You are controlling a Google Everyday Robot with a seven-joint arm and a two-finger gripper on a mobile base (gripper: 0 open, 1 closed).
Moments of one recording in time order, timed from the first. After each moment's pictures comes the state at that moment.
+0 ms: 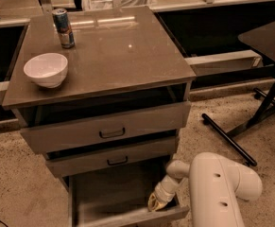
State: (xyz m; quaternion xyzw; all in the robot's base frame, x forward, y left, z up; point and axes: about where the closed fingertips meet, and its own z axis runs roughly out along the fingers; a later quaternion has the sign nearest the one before) arm 0.468 -0.086 0.143 -0.80 0.51 0.30 0.11
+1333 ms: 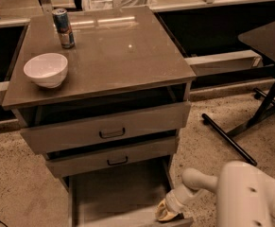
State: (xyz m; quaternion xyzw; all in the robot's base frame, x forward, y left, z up) arm 0.421 -0.115 0.174 -0.74 0.56 0.34 0.14
